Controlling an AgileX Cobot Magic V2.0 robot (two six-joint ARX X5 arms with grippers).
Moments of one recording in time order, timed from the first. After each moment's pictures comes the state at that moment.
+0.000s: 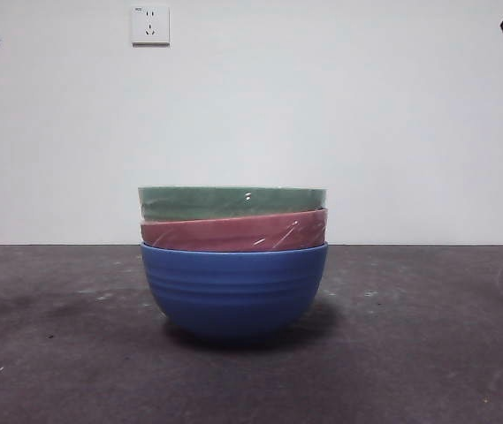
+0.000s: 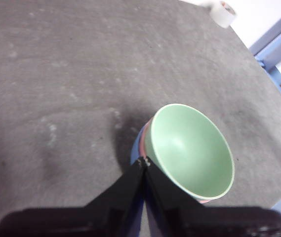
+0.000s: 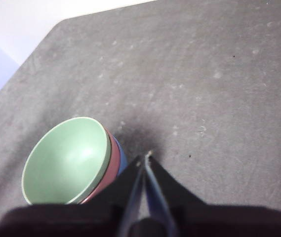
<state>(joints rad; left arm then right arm) -0.02 0.83 0.82 -0.58 0.62 -0.16 0.06 0.80 0.83 -0.55 -0.50 0.12</state>
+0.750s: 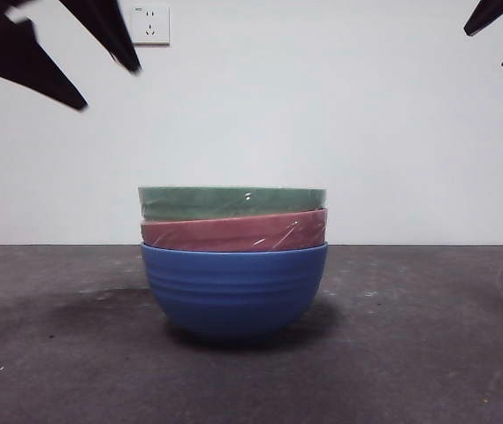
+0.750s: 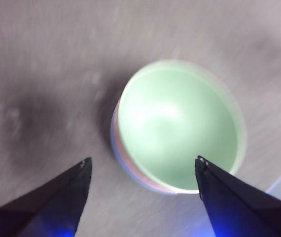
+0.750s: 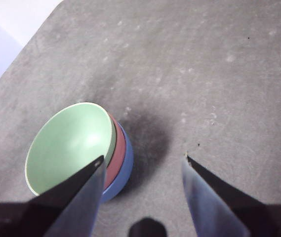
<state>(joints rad) -0.49 1.18 1.07 -0.71 0.21 -0.18 0.11 0.86 0.84 -0.57 -0.50 0.11</state>
